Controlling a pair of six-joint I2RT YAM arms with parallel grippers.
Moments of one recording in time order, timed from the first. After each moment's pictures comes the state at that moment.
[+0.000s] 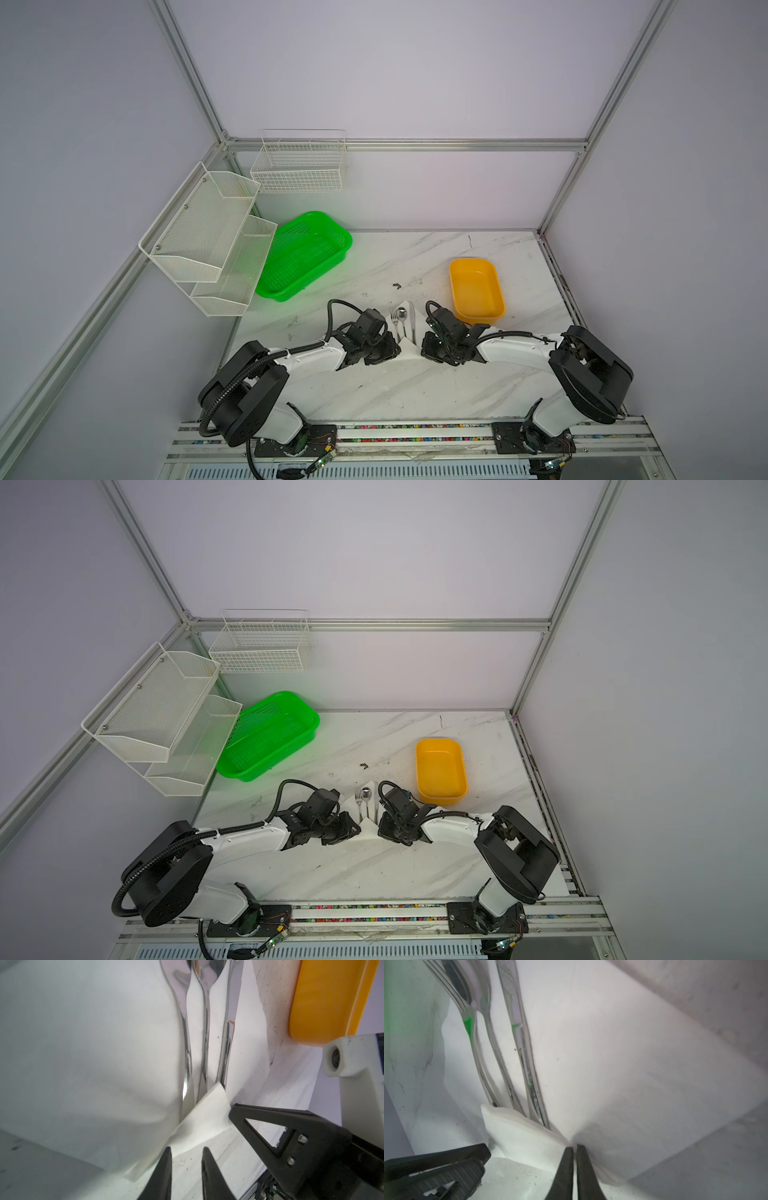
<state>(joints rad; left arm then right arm) -0.70 1.45 0.63 -0.10 0.26 -0.97 0.83 1.57 0.74 -0.22 -0.10 1.08</state>
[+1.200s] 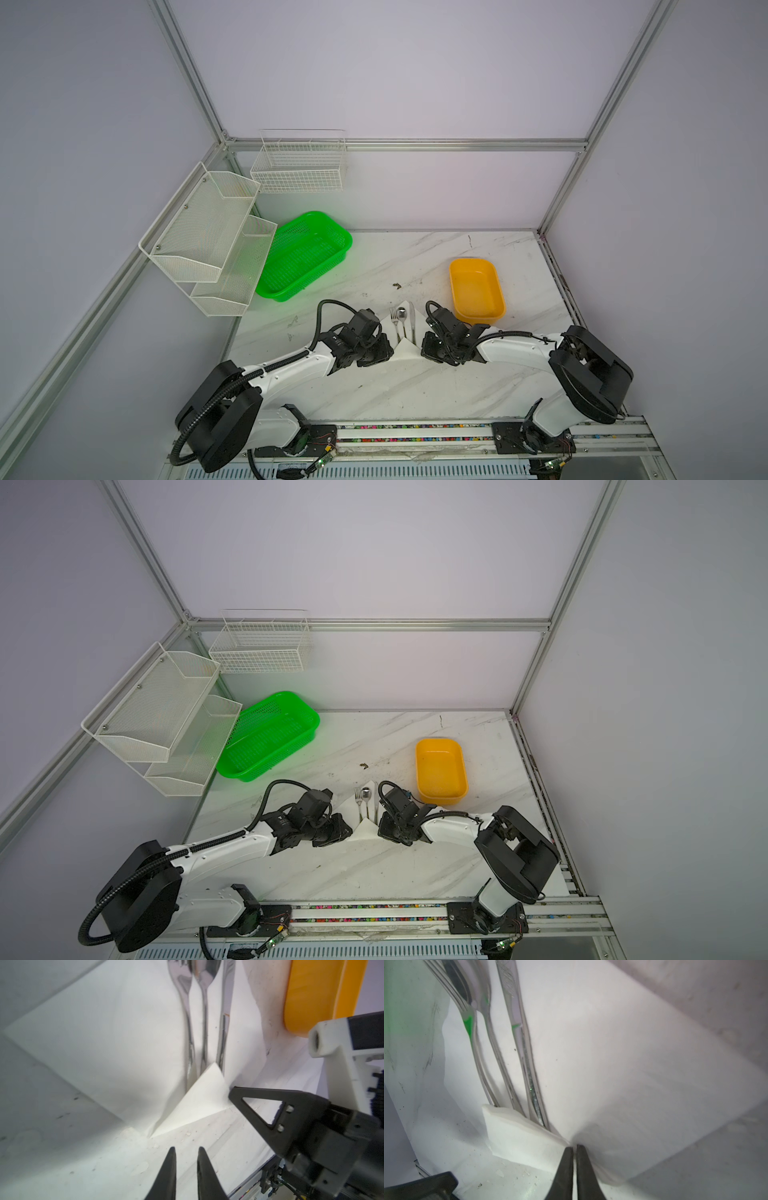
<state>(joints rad) -0.70 1.33 0.66 -0.24 0.25 -0.93 0.83 1.57 0.74 -0.22 -0.10 1.08</state>
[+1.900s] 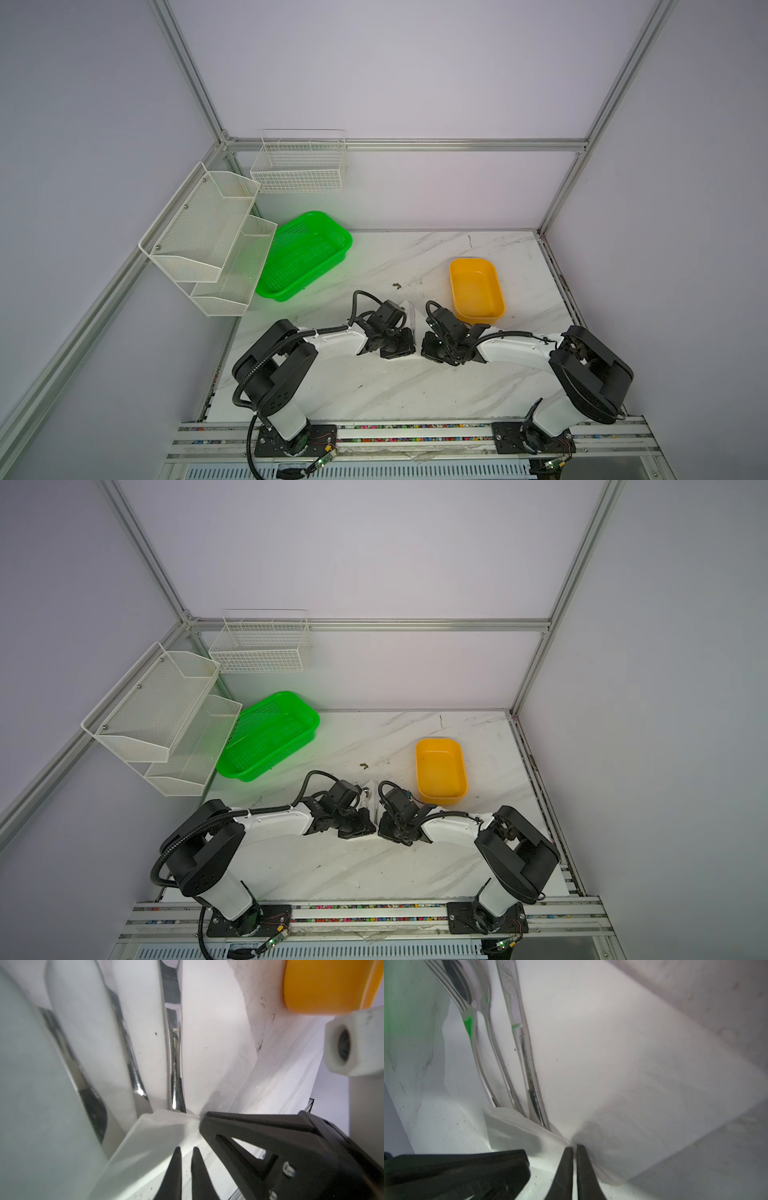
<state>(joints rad) -0.75 1.67 0.85 -0.17 0.35 -0.88 0.83 1.57 0.74 -0.22 -0.10 1.08</state>
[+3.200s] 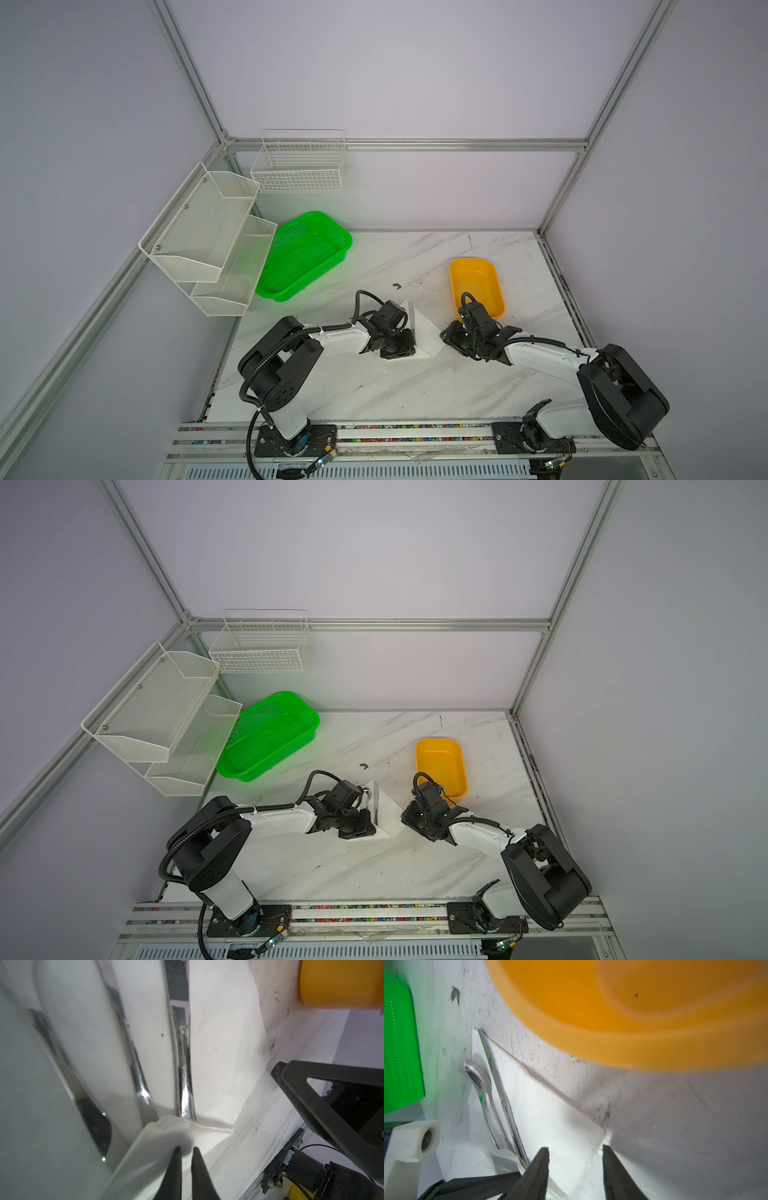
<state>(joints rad) -0.75 1.69 0.86 -0.18 0.35 -0.85 0.59 1.40 0.58 -0.11 -0.10 1.08</state>
